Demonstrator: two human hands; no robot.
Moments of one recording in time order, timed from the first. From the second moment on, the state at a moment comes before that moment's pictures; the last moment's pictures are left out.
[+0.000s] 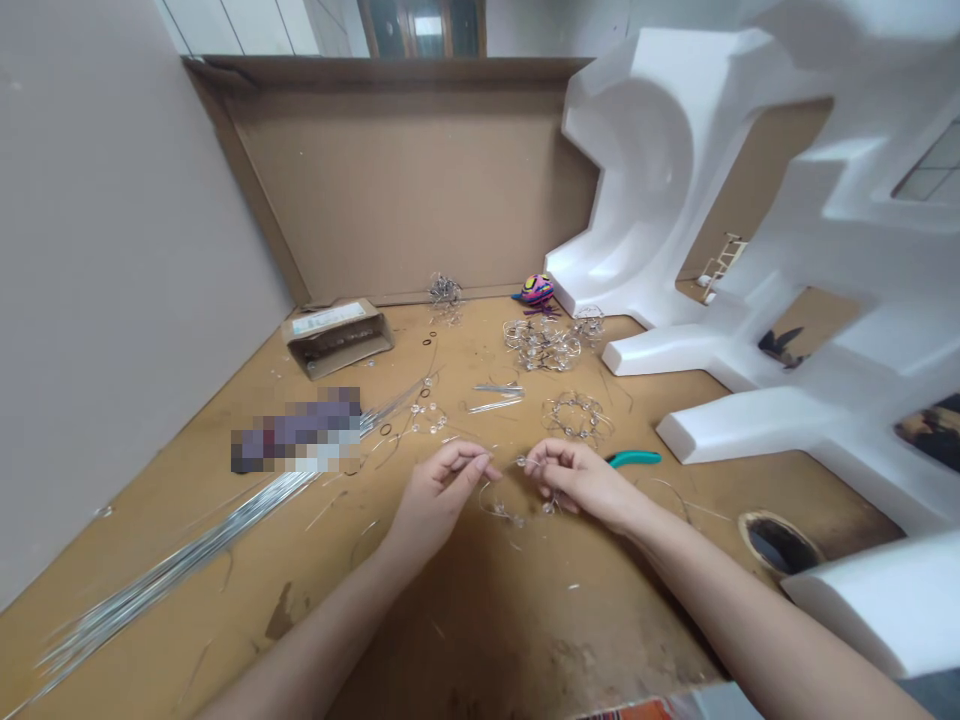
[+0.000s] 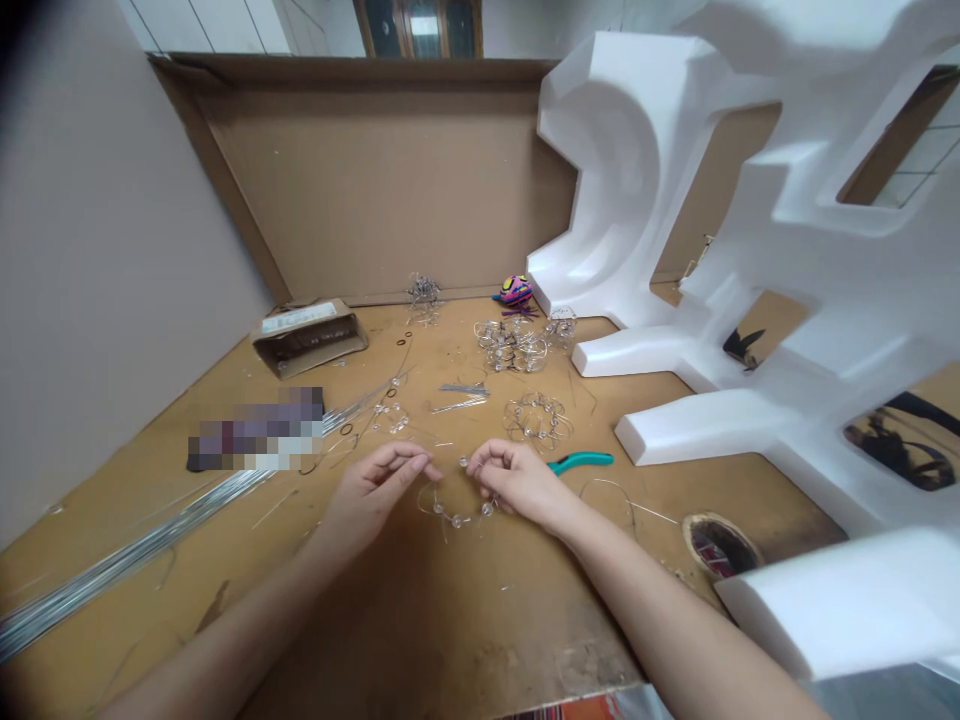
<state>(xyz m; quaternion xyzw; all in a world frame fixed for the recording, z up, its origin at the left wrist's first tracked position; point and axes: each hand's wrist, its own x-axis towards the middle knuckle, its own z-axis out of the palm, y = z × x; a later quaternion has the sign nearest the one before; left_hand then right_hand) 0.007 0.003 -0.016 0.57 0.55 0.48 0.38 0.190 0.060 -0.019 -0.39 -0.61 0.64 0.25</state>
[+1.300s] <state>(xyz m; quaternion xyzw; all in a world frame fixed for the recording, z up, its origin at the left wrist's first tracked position) 0.012 -0.001 -0.022 0.68 0.53 0.44 0.23 0.187 0.048 -0.024 -0.40 -0.78 0.35 0.33</state>
